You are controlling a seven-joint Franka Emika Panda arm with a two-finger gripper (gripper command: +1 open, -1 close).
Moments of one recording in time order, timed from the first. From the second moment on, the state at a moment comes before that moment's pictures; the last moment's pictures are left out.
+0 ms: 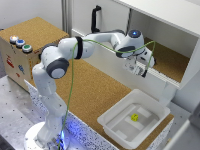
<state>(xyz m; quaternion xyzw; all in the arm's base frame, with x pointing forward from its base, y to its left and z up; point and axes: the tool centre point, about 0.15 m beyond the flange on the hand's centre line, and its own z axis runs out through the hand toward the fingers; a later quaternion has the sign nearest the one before) 0.568 -0.274 0.486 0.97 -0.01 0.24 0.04</state>
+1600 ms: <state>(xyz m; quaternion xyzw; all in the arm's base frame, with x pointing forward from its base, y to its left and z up) 0.664 -0.282 0.464 0.96 -0.07 0.27 0.06</state>
